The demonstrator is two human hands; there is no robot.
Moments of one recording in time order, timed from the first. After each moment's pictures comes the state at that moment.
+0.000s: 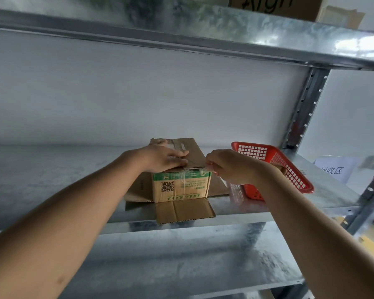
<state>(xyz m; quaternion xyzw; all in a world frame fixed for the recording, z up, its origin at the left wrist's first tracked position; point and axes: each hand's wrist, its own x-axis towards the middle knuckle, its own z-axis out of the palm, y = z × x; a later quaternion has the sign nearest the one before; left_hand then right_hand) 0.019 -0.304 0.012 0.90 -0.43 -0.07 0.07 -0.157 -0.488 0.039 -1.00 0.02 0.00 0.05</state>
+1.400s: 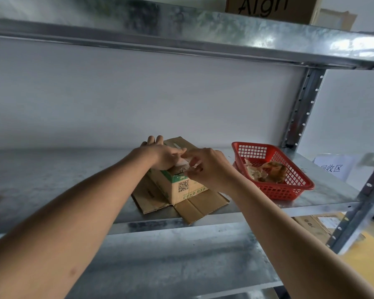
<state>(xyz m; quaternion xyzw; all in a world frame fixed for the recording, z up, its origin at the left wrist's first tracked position) 0.008 -0.311 0.025 0.94 -0.34 -0.06 0.04 -0.148 -0.427 0.018 -0.96 0.04 -0.19 0.20</state>
